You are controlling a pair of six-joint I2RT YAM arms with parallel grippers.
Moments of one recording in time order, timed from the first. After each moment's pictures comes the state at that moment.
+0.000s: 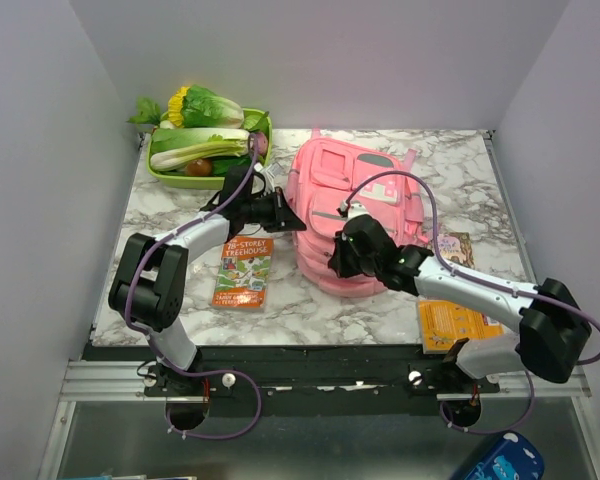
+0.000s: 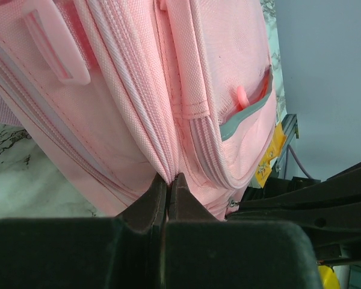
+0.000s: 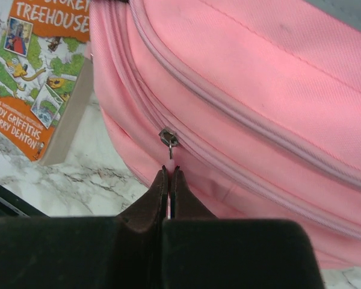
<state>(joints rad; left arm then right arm) -0.34 1.69 1.02 0.06 0.74 -0.61 0.85 1.38 0.89 -0.22 0.13 0.49</state>
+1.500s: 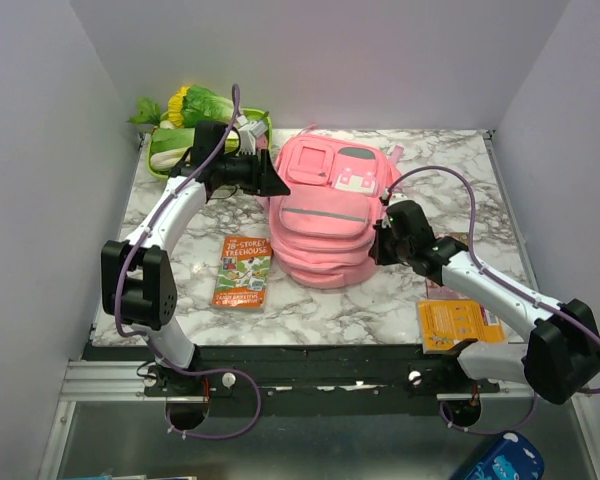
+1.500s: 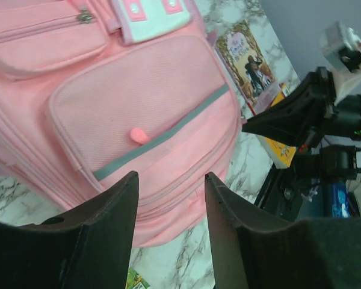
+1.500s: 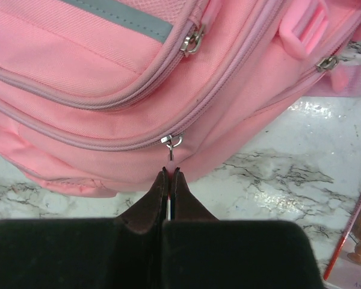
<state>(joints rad) -0.19 1.69 1.39 -0.36 0.86 -0.23 0.55 1.25 0.80 -0.34 0.08 0.34</state>
